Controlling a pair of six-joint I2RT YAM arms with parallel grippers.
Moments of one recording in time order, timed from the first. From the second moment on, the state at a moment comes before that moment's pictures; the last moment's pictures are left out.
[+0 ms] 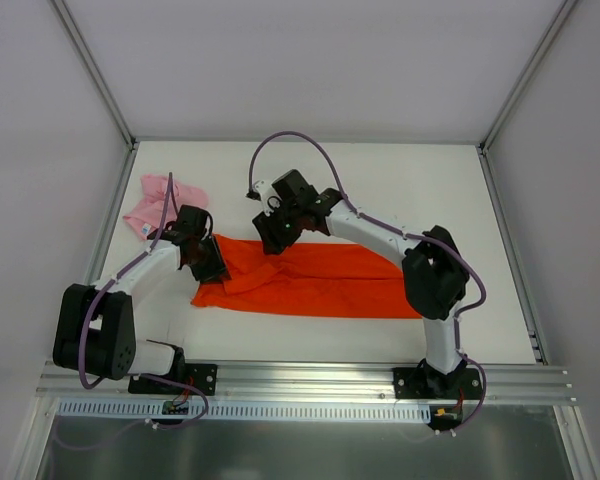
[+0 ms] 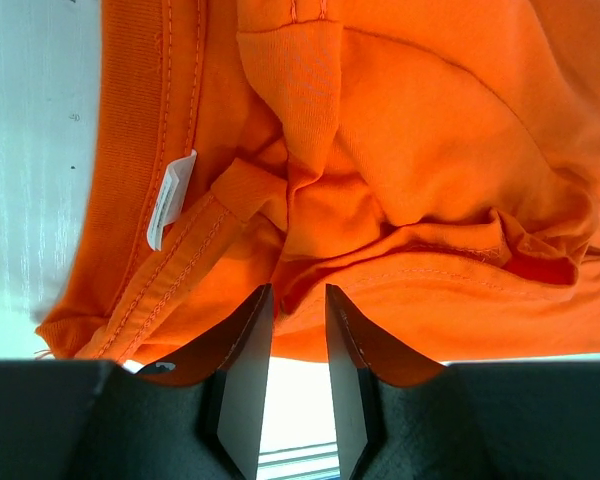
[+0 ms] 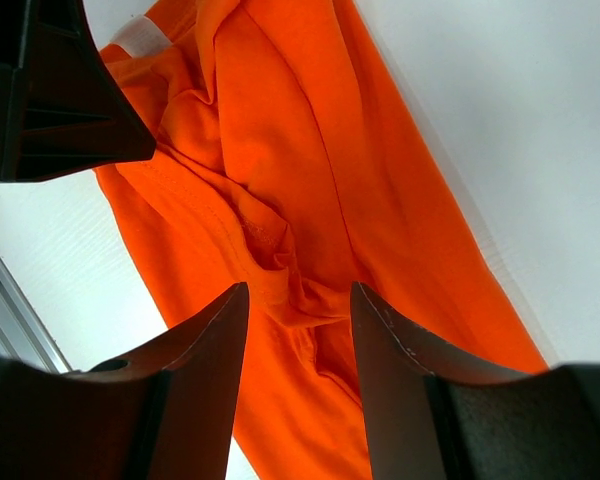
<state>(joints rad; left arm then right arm) -0.20 1.36 0.77 -0.62 0.15 -0.62 0.84 1.98 1.65 -0.57 -0.30 -0.01</state>
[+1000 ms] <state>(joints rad) -0.20 1.27 0.74 -0.66 0.17 -0.62 0.88 2.10 1.67 -0.59 -0.32 0.01</state>
